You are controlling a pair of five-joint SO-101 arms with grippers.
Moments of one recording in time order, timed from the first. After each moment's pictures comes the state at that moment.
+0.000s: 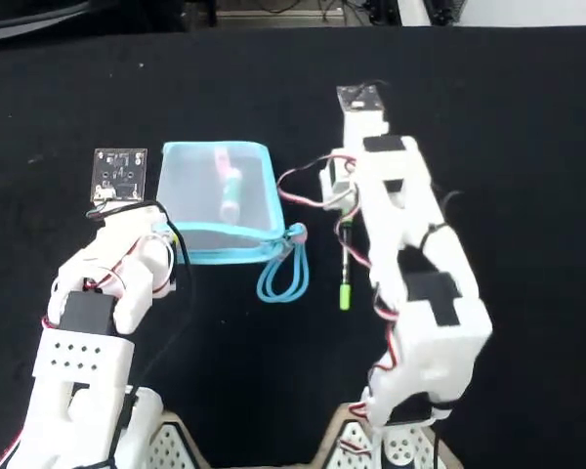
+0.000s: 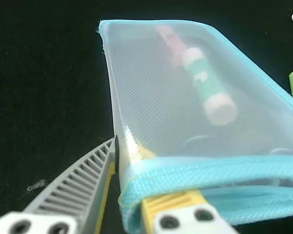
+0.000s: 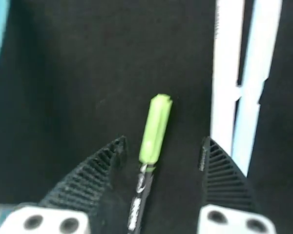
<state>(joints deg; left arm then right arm) 1.1 -60.1 59.6 52.0 3.1 -5.0 18.8 6.5 61.1 -2.7</state>
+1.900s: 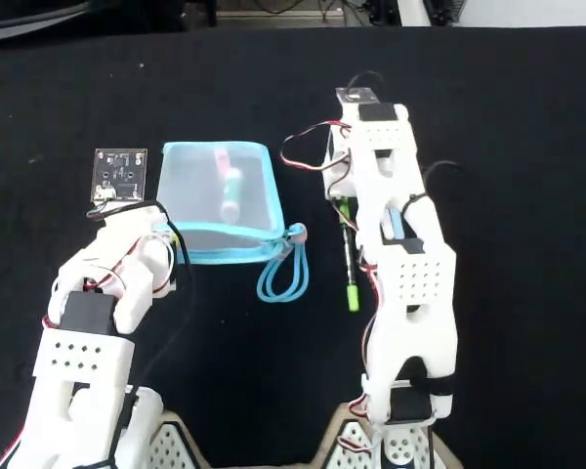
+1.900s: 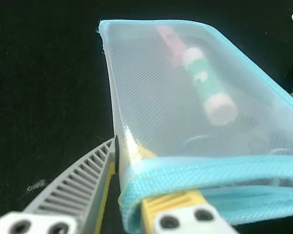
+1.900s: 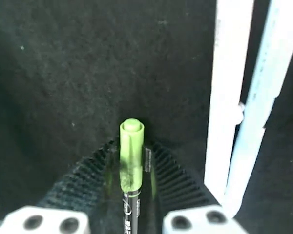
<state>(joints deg) 1.1 -60.1 59.6 52.0 3.1 -3.7 47.6 -33.7 87.1 -2.7</state>
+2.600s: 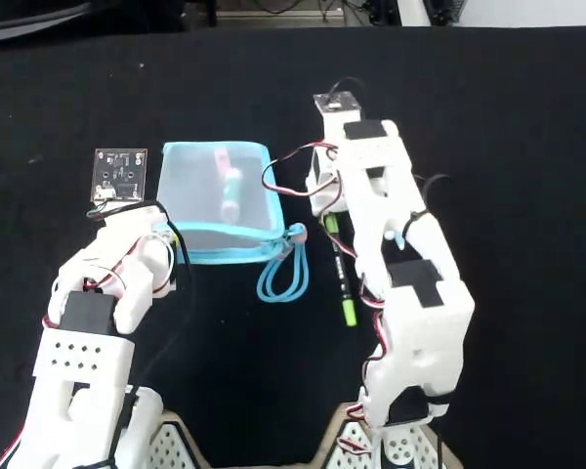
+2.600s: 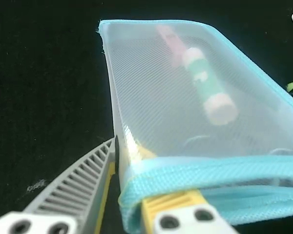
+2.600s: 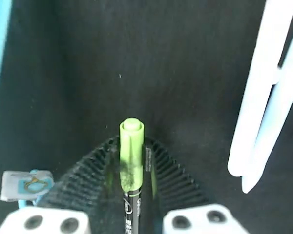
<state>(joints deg) 1.1 -60.1 59.6 52.0 3.1 -8.5 25.1 -4.9 75.2 -0.8</state>
